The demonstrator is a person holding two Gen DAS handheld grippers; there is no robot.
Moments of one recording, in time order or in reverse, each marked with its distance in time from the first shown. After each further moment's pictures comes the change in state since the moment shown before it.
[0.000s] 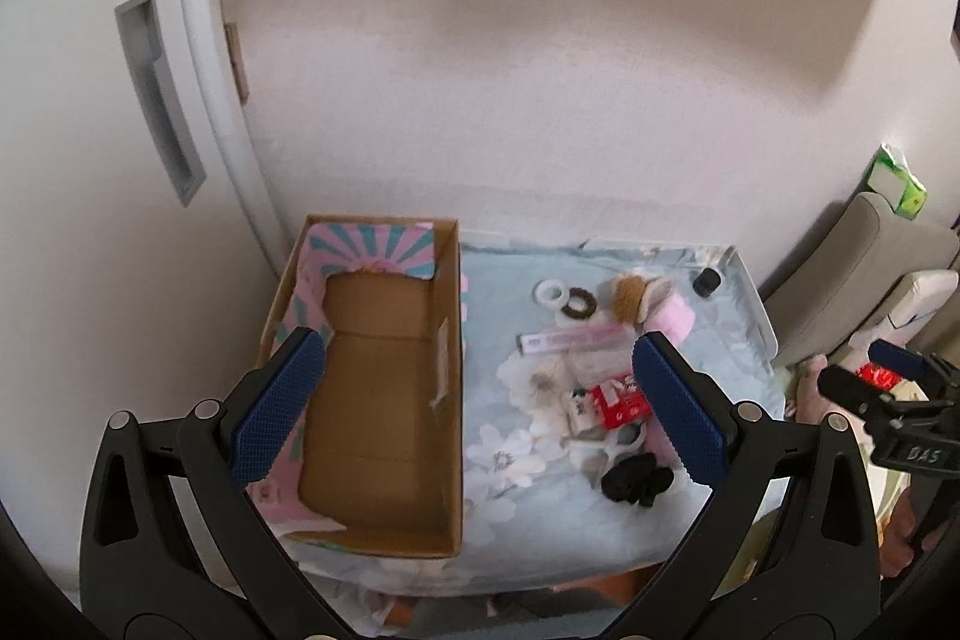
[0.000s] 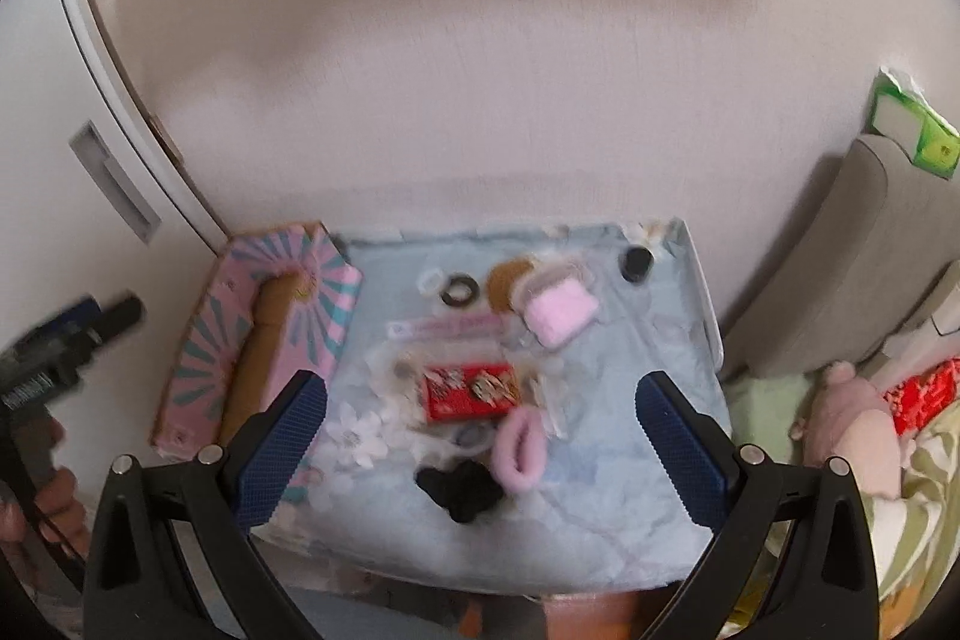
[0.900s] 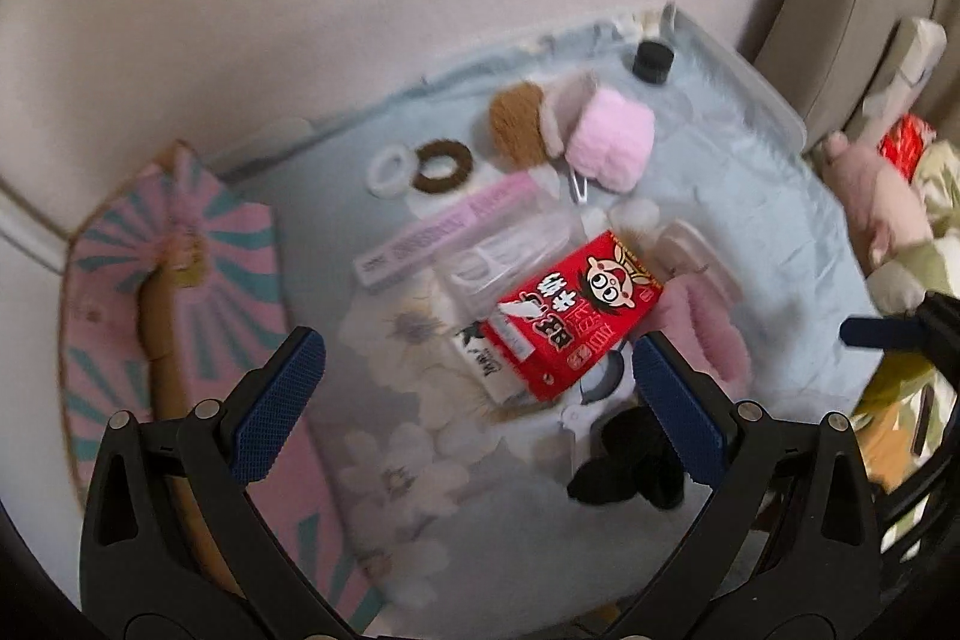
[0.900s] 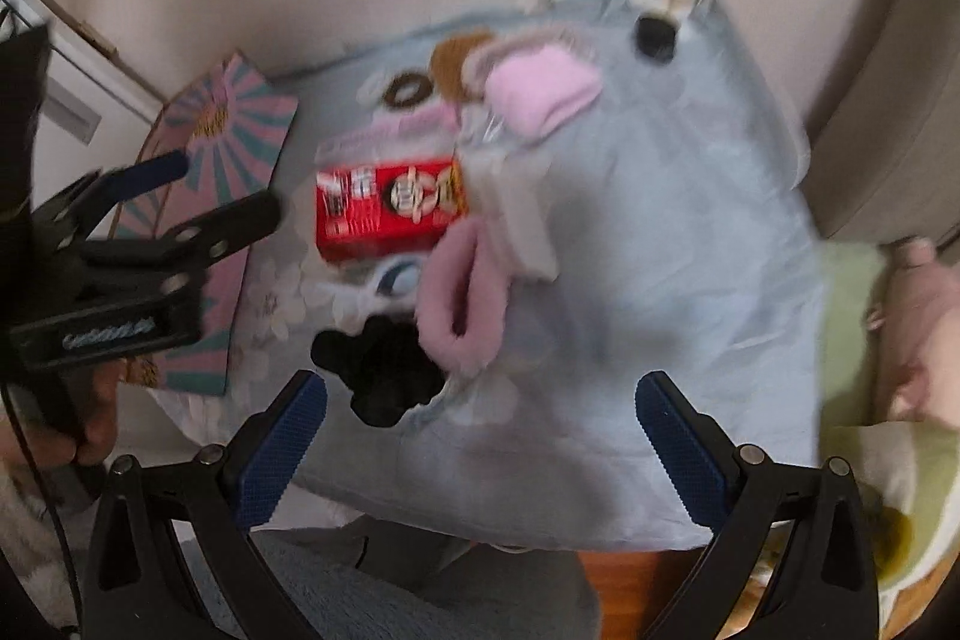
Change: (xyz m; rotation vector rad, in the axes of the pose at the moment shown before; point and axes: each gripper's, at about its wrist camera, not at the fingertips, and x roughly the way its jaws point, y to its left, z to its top) left arm 0.182 -0.133 -0.073 0.439 0.300 -0.084; right arm 0.126 -0.058 -0.081 0.067 0.323 0.159
